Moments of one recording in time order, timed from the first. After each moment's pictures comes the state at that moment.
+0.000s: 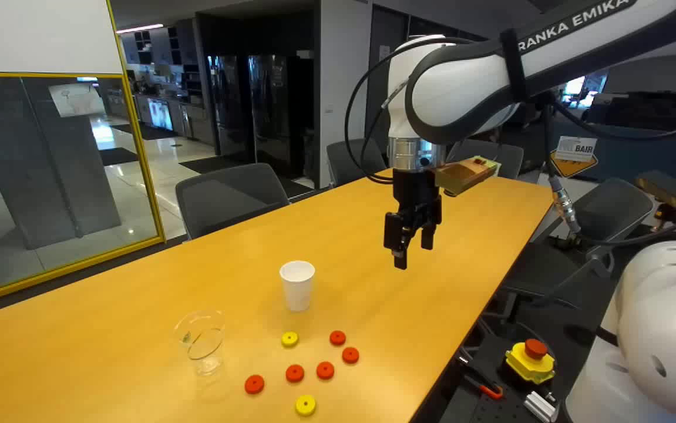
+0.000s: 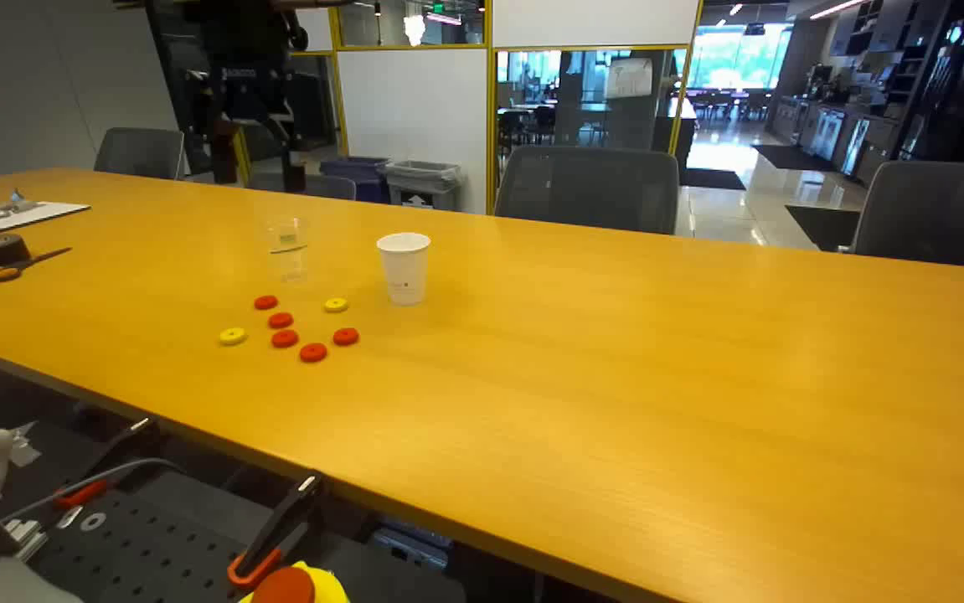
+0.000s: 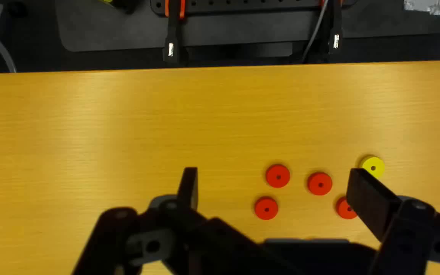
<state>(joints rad) 0.01 -0.60 0.00 -2.64 -0.03 1.92 0.02</state>
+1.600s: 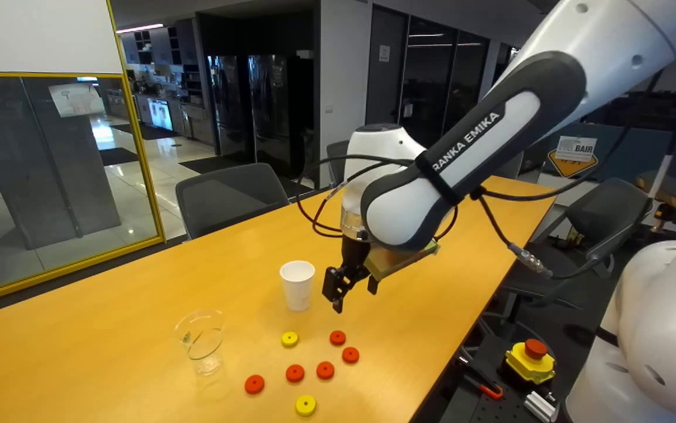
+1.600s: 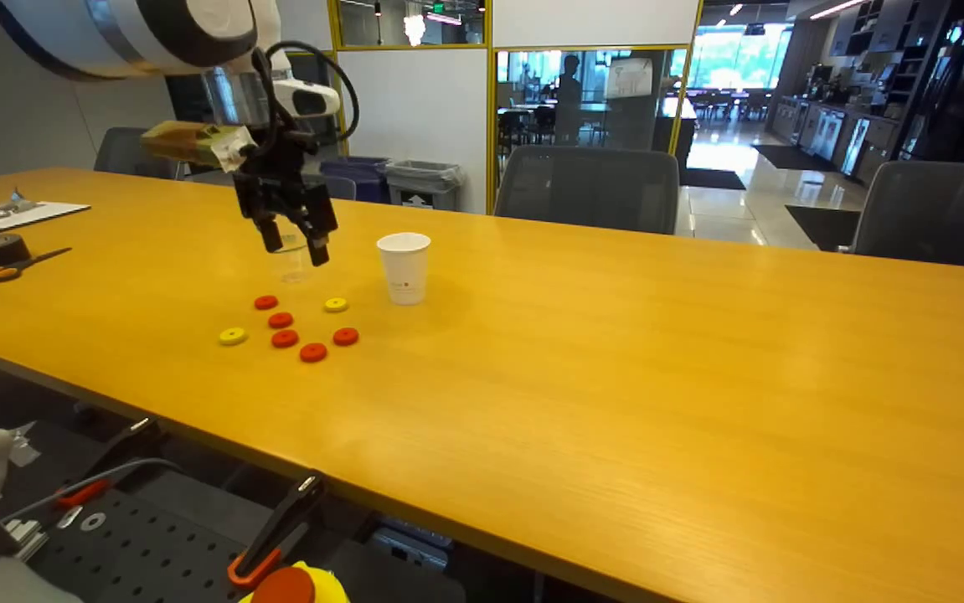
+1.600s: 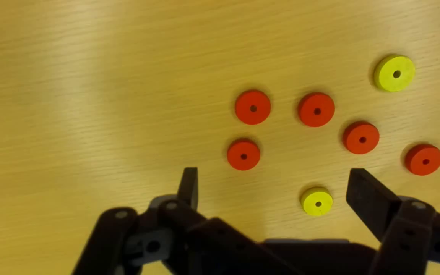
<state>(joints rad) 0.02 -0.25 0.14 -2.72 -0.02 2.55 0.32</state>
